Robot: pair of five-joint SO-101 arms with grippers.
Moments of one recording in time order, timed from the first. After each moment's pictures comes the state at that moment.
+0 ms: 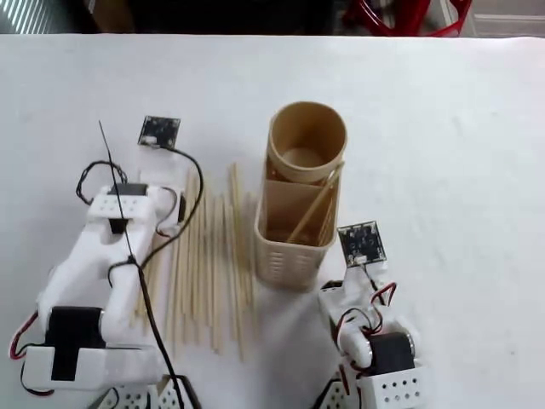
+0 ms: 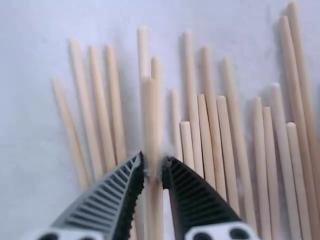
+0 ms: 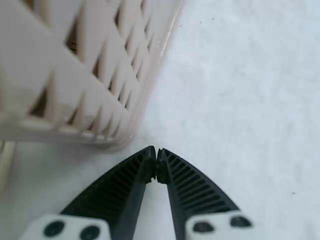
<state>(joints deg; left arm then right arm) -5.6 -5.1 43.0 42.3 -3.6 -13.5 -103.3 96.4 72.7 4.3</state>
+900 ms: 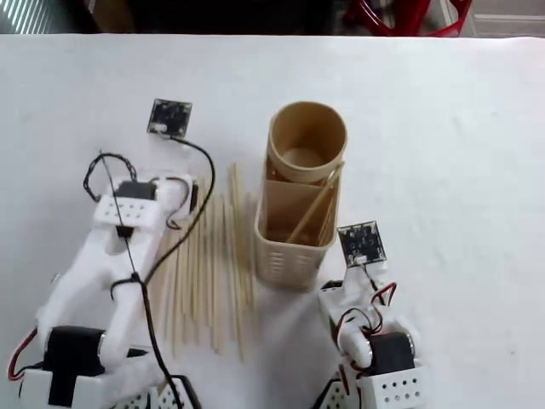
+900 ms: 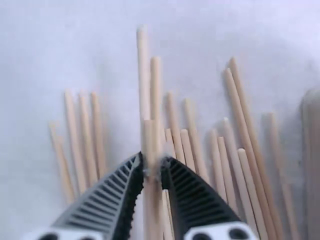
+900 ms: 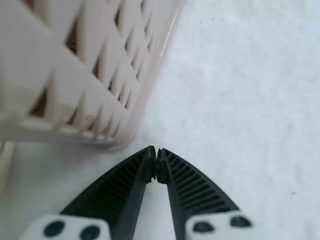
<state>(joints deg) -0.9 -12.0 44.0 38.9 -1.2 -13.5 -103.3 96.4 72.7 4.3</state>
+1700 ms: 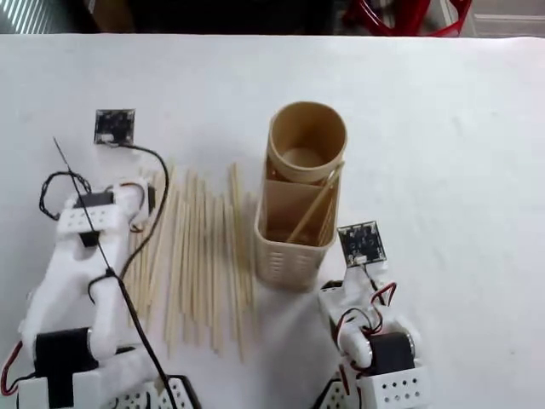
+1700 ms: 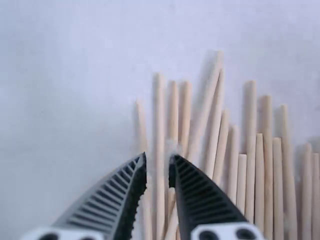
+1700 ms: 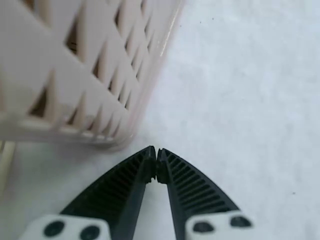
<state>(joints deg) -14.5 -12.2 46.1 36.5 -4.4 -13.5 -103.3 96.4 72.7 4.3</state>
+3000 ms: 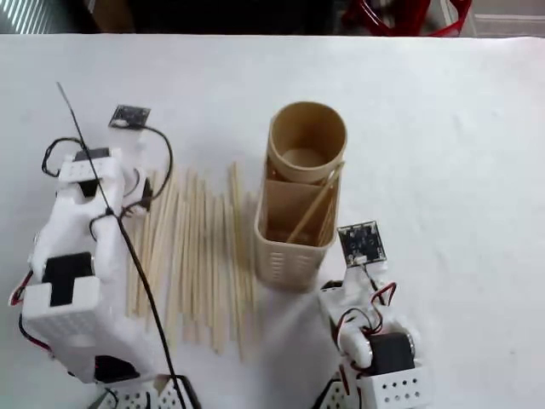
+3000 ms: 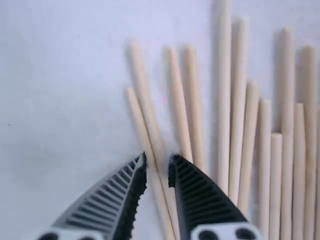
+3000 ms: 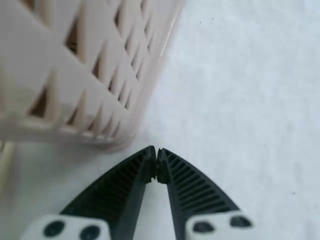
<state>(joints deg) -17.0 15.7 19.6 56.0 -15.4 -13.5 -103.3 96.4 72.7 4.3</state>
